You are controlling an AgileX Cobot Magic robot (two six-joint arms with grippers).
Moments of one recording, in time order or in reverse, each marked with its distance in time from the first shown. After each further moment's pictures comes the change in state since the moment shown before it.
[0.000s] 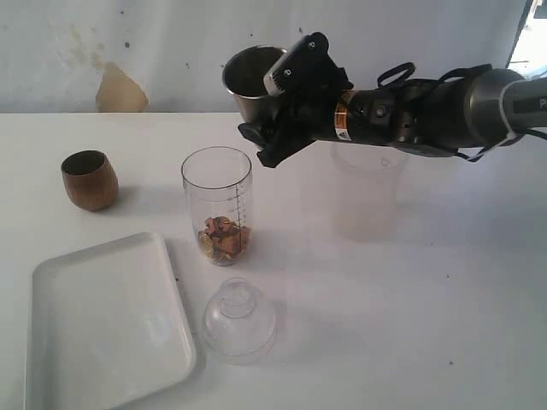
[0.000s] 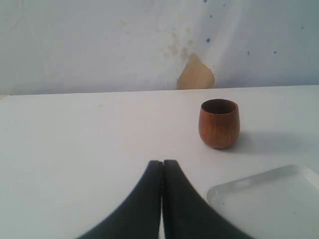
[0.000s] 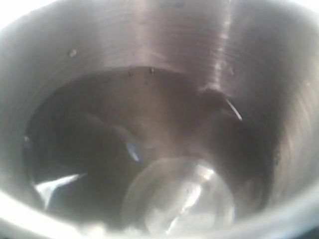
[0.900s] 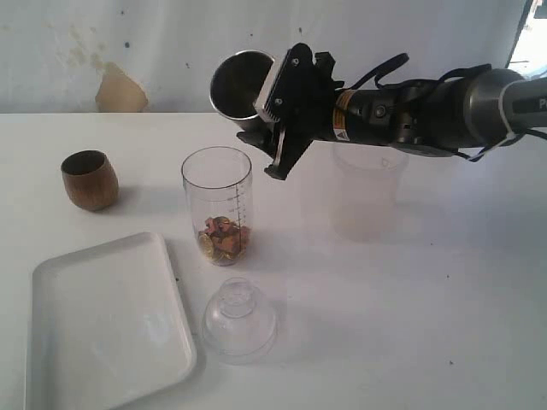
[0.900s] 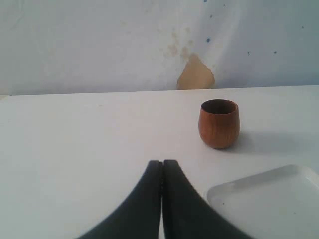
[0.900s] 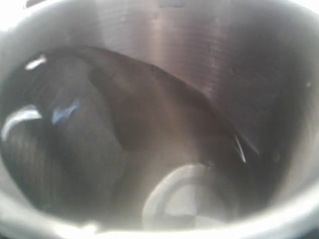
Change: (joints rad) left arm 0.000 0.000 0.000 0.000 0.000 0.000; right arm 0.000 0.000 0.000 -0.021 -0.041 -0.313
